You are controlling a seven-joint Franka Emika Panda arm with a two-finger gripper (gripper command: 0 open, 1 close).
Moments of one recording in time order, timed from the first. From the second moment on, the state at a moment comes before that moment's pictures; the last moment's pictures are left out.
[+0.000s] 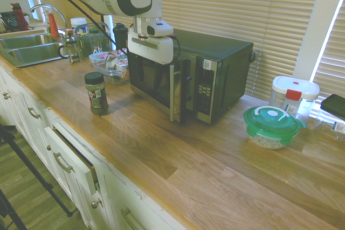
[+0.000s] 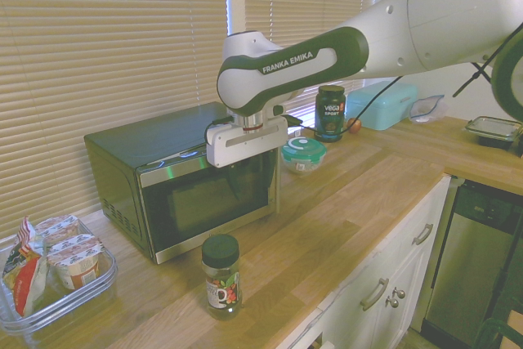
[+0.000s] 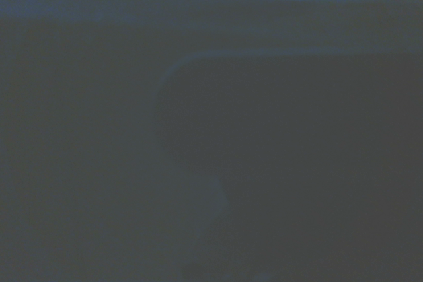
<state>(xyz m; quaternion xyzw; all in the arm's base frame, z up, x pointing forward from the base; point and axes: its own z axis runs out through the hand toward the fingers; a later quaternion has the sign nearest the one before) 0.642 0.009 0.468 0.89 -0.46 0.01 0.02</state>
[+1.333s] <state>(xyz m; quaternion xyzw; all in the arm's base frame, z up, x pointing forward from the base) 0.692 -0.013 0.467 0.91 -0.42 0.03 -0.01</state>
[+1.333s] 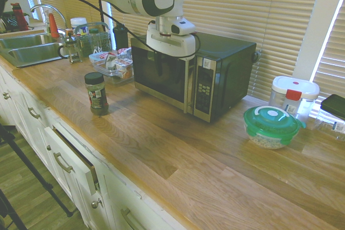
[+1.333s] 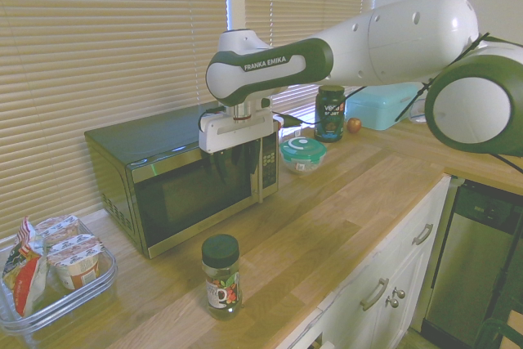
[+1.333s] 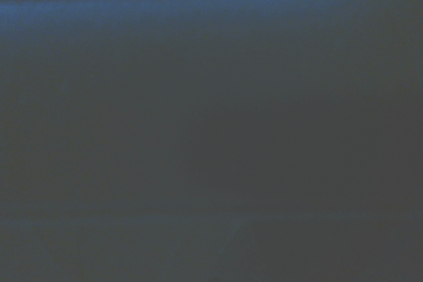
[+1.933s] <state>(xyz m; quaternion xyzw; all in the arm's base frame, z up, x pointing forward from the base) 0.598 -0.008 0.444 0.91 -0.41 0.04 -0.01</state>
